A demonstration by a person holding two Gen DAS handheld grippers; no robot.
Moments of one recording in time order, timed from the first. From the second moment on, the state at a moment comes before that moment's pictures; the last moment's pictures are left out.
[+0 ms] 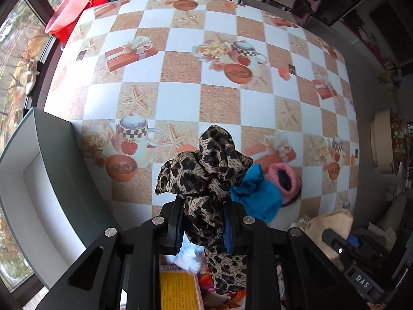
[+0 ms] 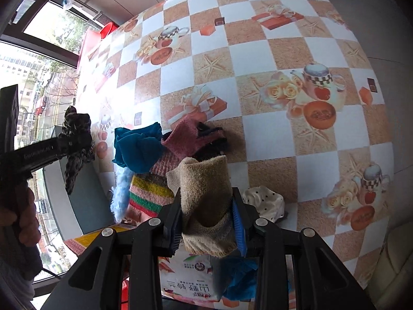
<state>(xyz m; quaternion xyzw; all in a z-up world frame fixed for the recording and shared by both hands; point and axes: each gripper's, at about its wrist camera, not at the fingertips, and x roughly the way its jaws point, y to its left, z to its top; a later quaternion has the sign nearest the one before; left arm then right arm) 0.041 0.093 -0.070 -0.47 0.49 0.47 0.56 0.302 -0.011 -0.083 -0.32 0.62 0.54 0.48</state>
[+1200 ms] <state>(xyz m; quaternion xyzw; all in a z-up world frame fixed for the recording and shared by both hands) -0.014 -0.127 0.014 -0.45 0.47 0.49 0.59 0.230 -0.125 -0.010 -0.38 0.54 0.61 0.43</state>
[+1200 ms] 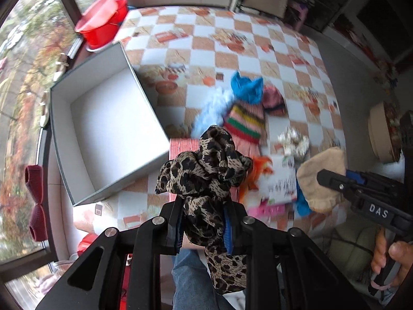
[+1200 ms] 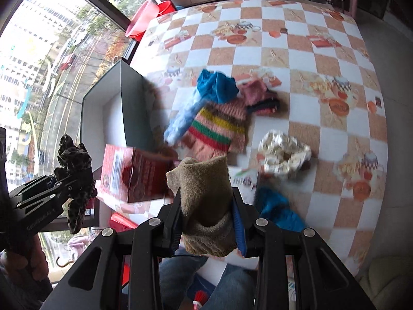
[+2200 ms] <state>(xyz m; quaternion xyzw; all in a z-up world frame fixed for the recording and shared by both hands) -0.190 -0.111 0.032 -0.46 0.37 0.56 0.59 0.020 -0.117 0.044 -0.42 0.46 0.67 0.41</state>
